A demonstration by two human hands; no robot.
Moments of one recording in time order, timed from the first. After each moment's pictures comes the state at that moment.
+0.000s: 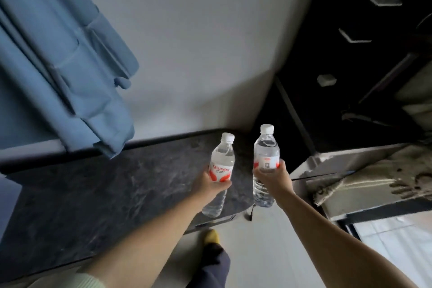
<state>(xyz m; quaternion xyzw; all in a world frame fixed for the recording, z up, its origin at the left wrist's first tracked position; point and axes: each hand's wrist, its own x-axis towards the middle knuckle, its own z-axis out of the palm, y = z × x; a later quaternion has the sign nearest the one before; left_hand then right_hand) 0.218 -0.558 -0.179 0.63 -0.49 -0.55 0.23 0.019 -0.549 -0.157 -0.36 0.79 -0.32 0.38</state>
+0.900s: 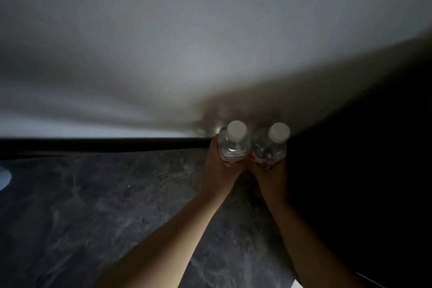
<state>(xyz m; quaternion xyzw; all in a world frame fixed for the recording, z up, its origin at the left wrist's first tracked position) 0.128 -0.839 -0.391 0.63 -0.42 -0.47 0.46 0.006 -0.845 -0.412 -0.38 0.67 -0.44 0.46</state>
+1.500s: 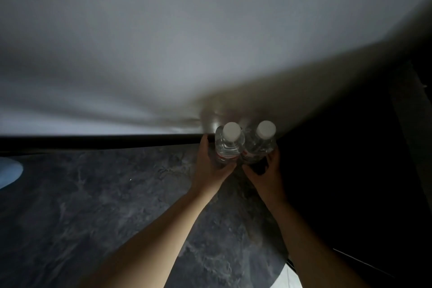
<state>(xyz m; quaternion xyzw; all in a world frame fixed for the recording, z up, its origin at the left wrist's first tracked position) 0.142 -0.823 -0.406 0.61 -0.41 -0.52 0.44 -0.007 -0.820 -0.404 -0.44 0.66 -0.38 0.48</state>
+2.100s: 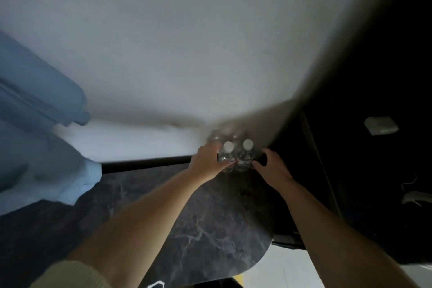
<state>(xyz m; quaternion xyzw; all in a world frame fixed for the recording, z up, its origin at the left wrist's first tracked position) 0.180 -0.811 -0.194 0.64 -0.68 -0.34 0.09 -0.020 -0.804 -0.206 -0.57 0.73 -0.12 0.36</state>
